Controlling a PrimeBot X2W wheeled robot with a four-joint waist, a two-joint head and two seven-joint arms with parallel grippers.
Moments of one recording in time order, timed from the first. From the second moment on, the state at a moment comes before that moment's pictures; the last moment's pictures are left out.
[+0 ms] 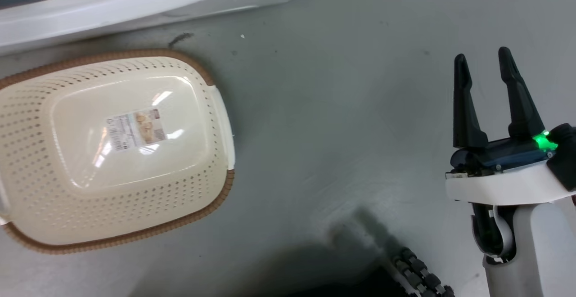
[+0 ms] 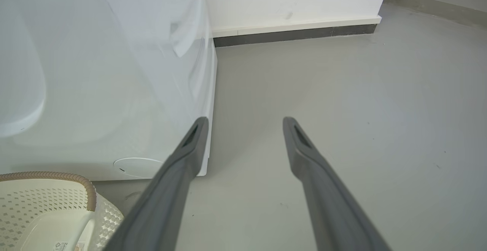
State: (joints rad) left arm -1.46 0.68 -0.24 0.62 -0.21 -0.13 0.27; right arm -0.31 -0.05 0.05 -0.05 0.21 0.13 -0.26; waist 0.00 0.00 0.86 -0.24
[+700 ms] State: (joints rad) left arm -1.81 0.80 -0.54 0.89 -0.33 -0.13 0.62; right arm -0.27 -0.05 0.15 -0.12 0.26 0.13 -0.26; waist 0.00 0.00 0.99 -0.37
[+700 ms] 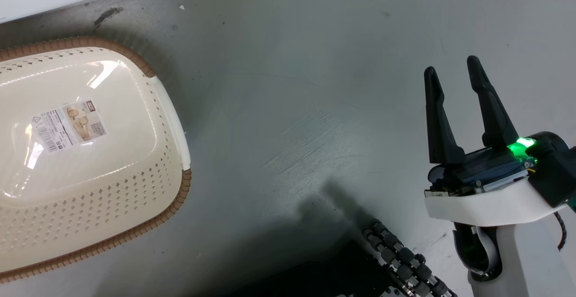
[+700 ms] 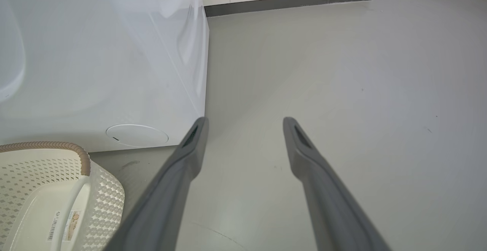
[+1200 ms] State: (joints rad) left arm -1.85 0.79 -0.60 0.94 -0.38 -0.13 0.47; right arm -0.30 -0.05 0.13 -0.12 0.26 0.13 -0.26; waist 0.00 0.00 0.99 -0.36
